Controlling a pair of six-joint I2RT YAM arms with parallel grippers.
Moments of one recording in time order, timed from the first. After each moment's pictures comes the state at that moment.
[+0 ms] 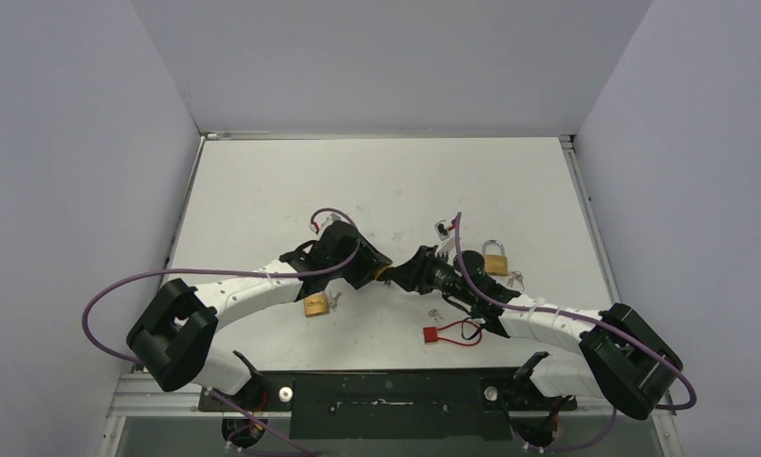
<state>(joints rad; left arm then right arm) -0.77 1.44 0.80 -0.11 -0.03 -1.40 0.73 1.25 0.39 0.59 -0.21 0.76</state>
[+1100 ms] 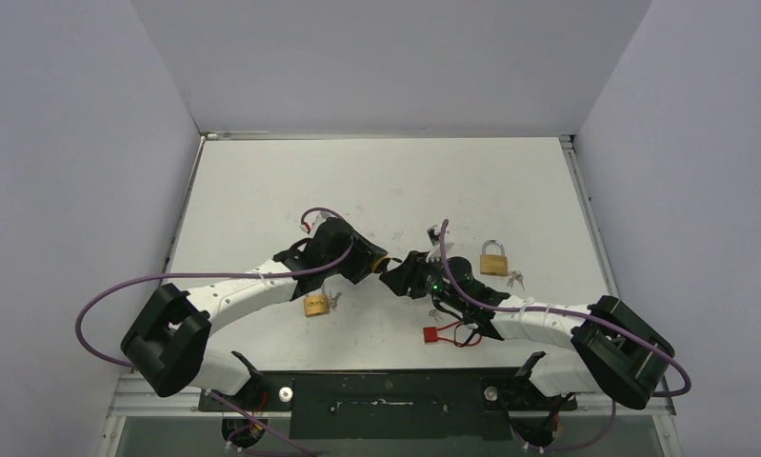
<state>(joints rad) -0.74 1.40 0.80 -0.11 -0.07 -1.49 0.82 1.30 0.40 0.59 -0.05 0.74</state>
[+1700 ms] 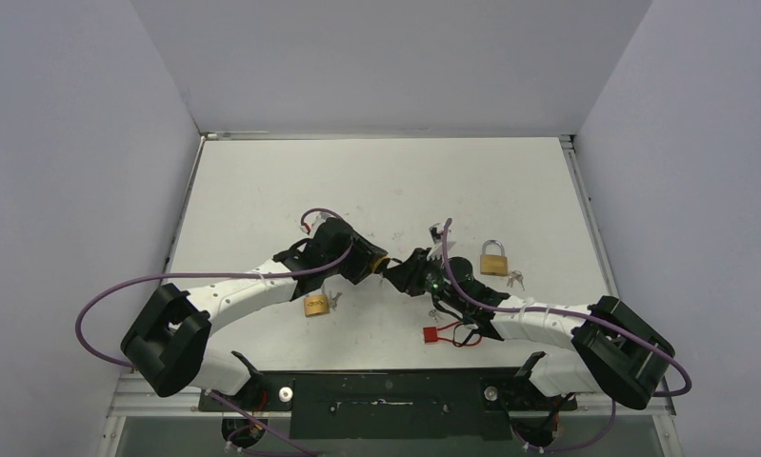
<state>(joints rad) -0.74 1.40 0.80 -0.11 -0.06 -1.50 0.82 1.30 0.40 0.62 -0.02 0.76</state>
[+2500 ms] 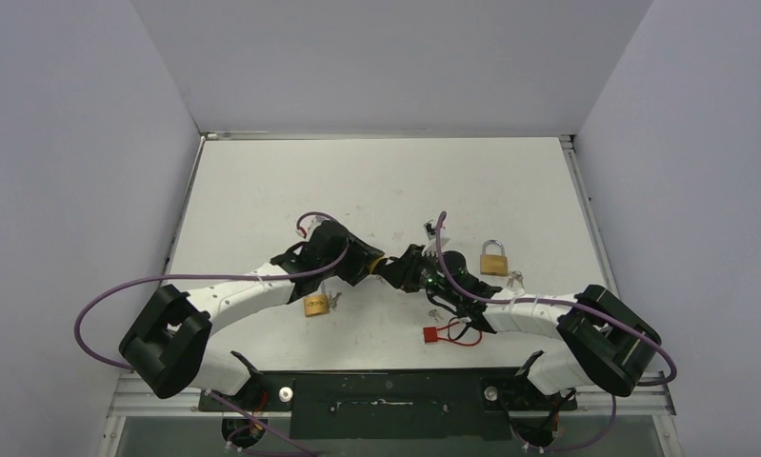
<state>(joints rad) -0.72 1.40 0.75 -0.06 -0.04 -1.54 0.80 1.39 0.45 0.64 -0.07 0.82</state>
